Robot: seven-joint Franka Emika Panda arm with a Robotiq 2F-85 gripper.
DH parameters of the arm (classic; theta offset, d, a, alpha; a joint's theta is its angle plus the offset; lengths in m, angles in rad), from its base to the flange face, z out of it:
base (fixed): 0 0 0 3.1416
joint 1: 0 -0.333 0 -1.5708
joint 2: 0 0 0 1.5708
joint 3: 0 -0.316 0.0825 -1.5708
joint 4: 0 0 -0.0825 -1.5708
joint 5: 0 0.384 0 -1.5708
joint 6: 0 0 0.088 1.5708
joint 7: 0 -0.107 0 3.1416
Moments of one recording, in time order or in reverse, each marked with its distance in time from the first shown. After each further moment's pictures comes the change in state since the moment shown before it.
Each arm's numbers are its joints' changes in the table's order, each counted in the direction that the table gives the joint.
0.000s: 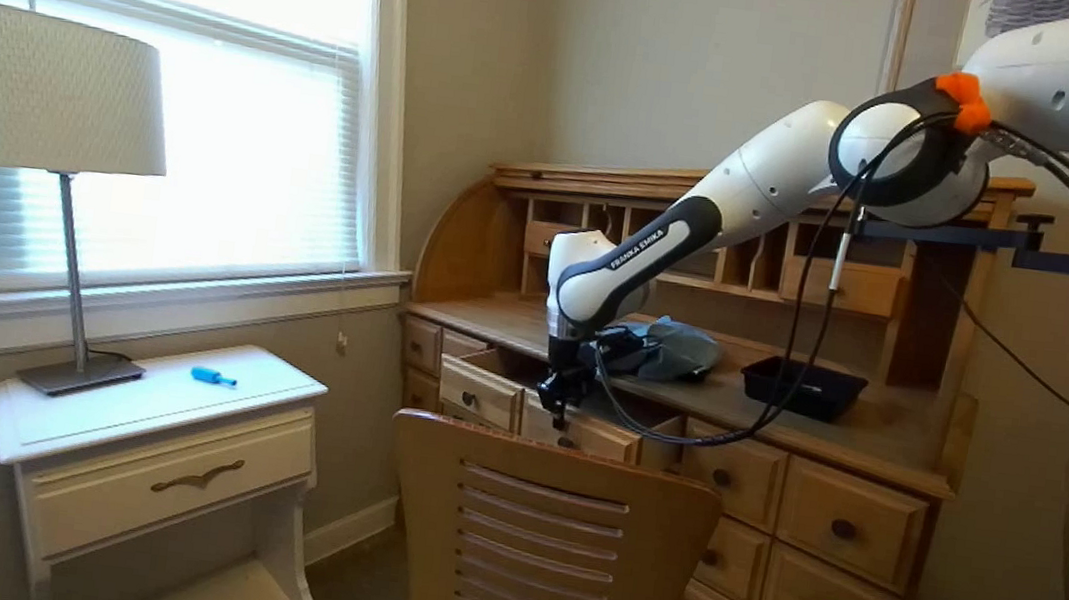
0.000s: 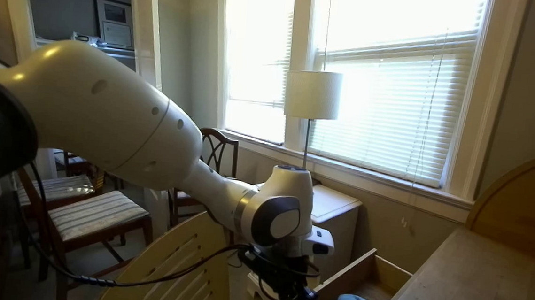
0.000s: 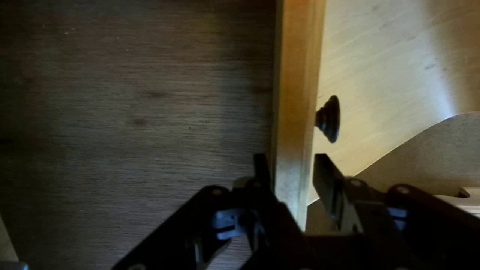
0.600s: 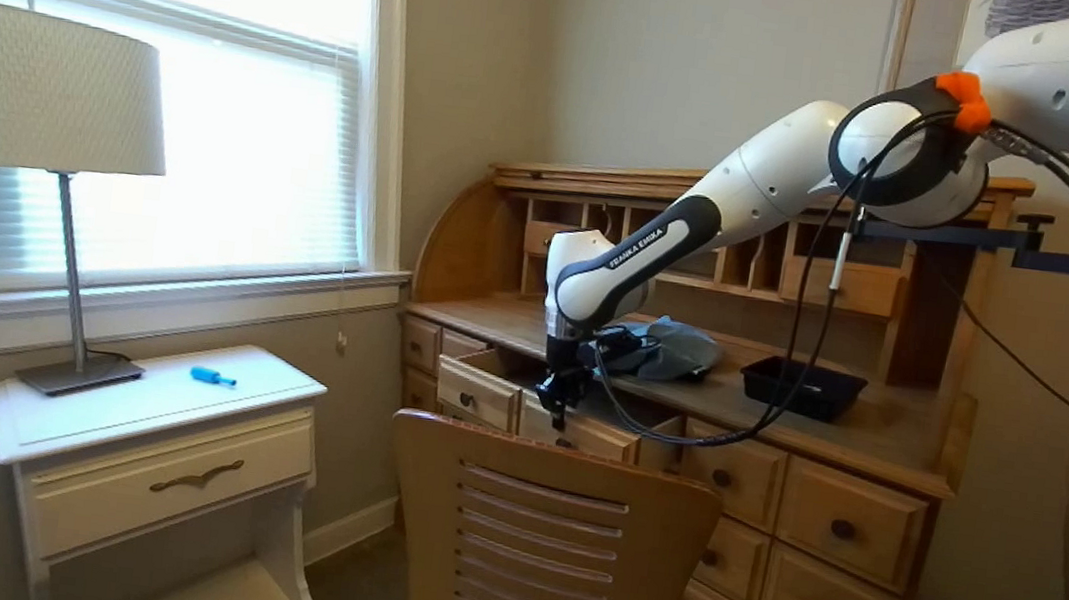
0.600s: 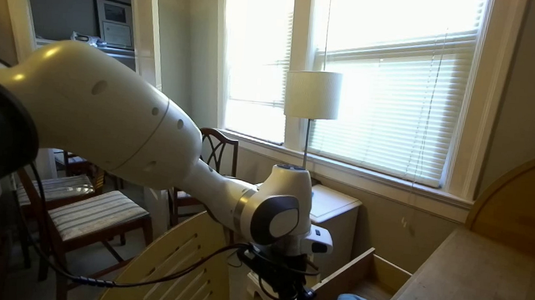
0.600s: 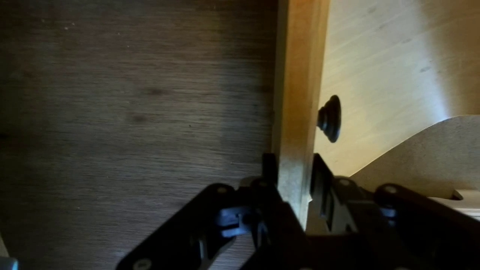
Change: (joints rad) arm -0.002 0.000 -0.009 0.001 -0.002 0.001 0.018
